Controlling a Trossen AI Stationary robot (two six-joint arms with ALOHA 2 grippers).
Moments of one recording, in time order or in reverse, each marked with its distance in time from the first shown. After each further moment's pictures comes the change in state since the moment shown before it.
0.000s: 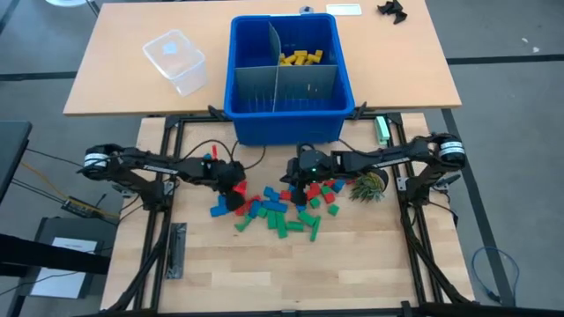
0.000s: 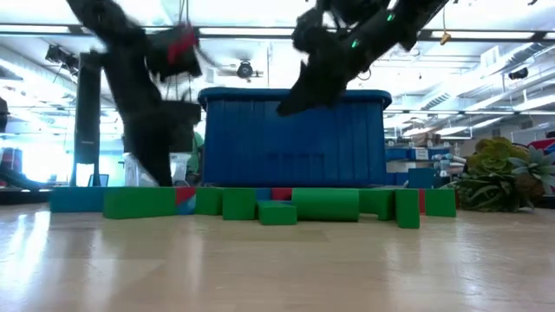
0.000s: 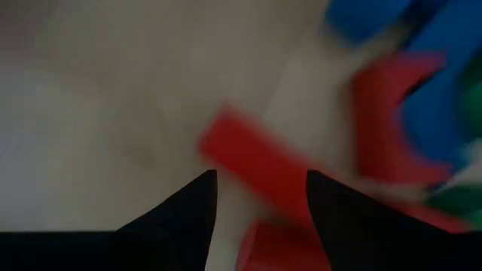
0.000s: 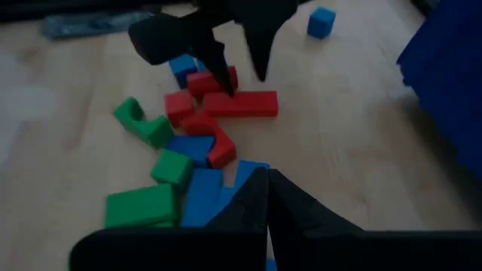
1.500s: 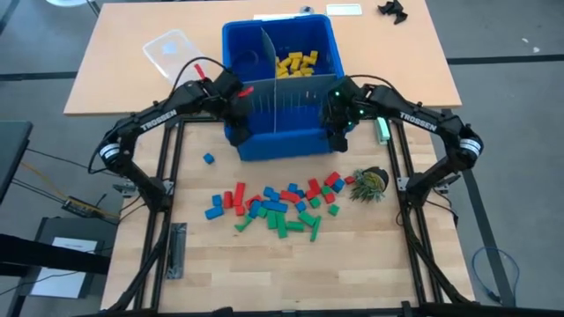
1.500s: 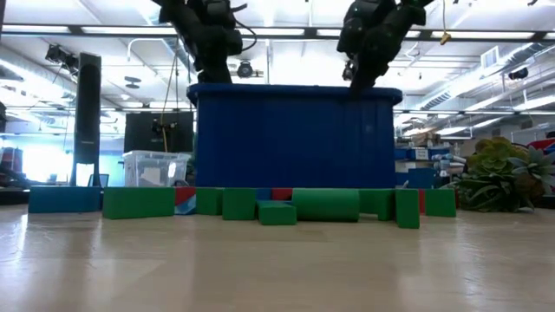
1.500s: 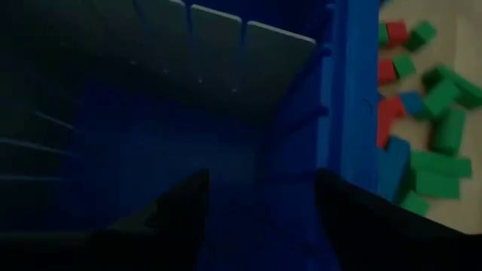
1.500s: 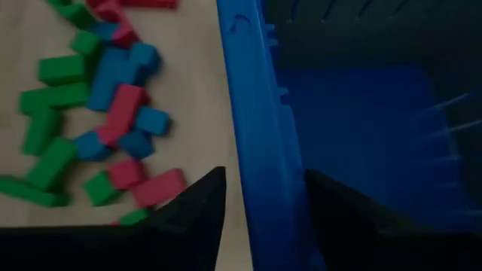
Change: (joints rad) left arm 0.509 0.201 0.814 -0.527 0.382 0.642; right arm -0.524 -0.107 0.369 -0.883 -0.344 -0.519
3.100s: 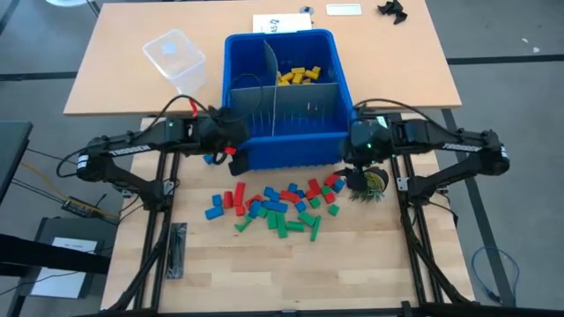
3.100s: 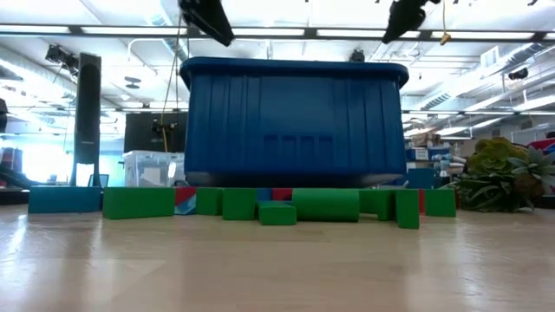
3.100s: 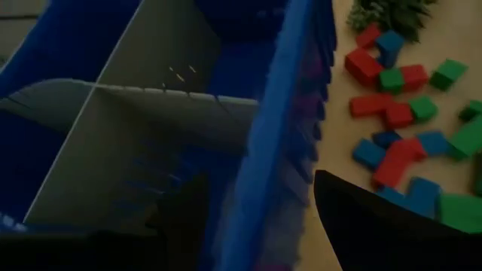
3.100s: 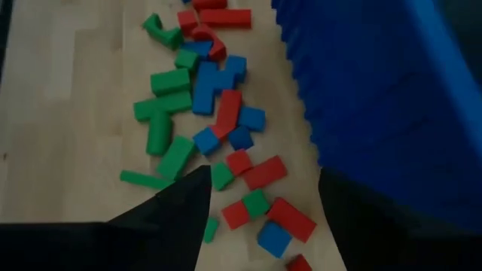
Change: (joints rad) left arm -0.471 -0.229 -0.076 0.135 -0.632 -0.232; right arm 0.529 -0.320 -0.088 -0.099 0.360 0.518
